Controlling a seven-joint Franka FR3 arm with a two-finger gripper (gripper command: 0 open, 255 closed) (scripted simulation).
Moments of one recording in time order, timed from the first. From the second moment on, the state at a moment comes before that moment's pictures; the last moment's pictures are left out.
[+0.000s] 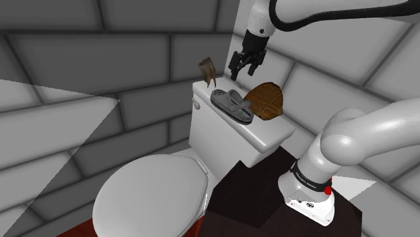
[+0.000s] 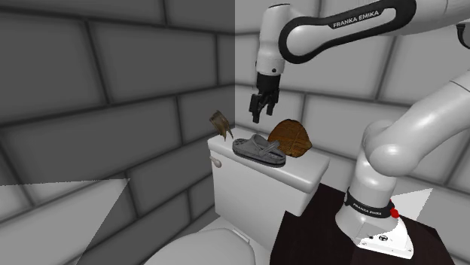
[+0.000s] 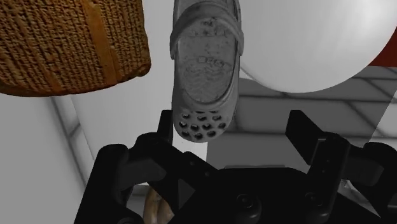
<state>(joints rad) -0.06 -0.66 0.13 -2.48 0.00 1.93 0.26</state>
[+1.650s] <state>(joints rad) -0.28 0.31 0.46 -1.85 -1.01 1.86 1.44</state>
